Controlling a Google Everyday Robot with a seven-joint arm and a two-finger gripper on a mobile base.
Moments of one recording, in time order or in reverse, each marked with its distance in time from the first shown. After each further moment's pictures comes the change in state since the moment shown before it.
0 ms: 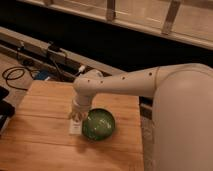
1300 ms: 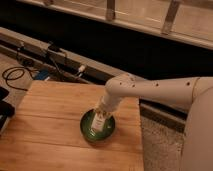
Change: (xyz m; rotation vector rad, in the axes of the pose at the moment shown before) arm -0.027 -0.128 -0.027 0.014 -0.109 0.301
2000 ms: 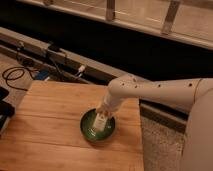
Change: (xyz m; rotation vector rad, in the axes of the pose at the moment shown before) arm 0.000 0.002 0.000 -0.002 0.000 -0.002
